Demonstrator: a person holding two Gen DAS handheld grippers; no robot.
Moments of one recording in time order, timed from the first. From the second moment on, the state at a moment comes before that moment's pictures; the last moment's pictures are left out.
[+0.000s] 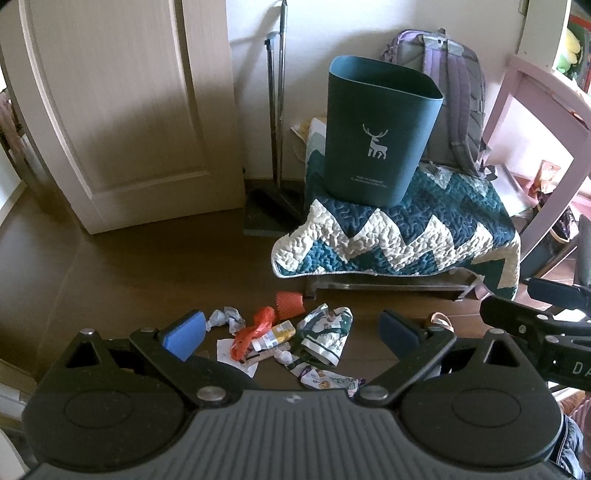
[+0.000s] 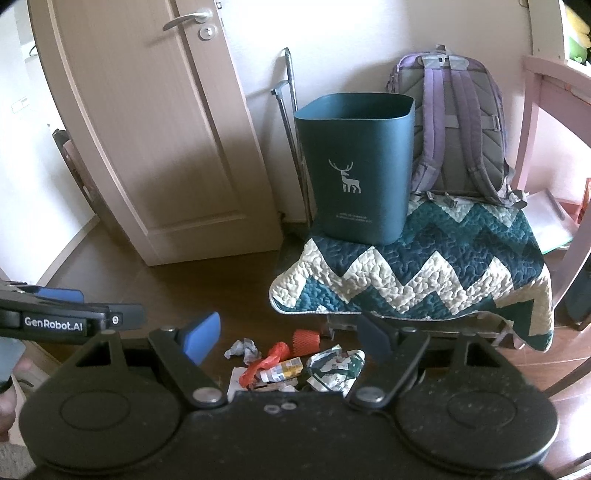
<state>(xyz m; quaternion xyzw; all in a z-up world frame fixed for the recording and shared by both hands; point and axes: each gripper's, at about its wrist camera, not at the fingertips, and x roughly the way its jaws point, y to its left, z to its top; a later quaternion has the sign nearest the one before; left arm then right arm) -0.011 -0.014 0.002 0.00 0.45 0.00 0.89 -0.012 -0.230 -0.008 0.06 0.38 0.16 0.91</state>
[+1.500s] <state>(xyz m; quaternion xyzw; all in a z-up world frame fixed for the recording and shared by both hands) -0.010 -0.017 -0.005 -0.01 0.46 -0.02 0.89 0.001 -0.223 -0.017 0.04 0.40 0.15 0.90</state>
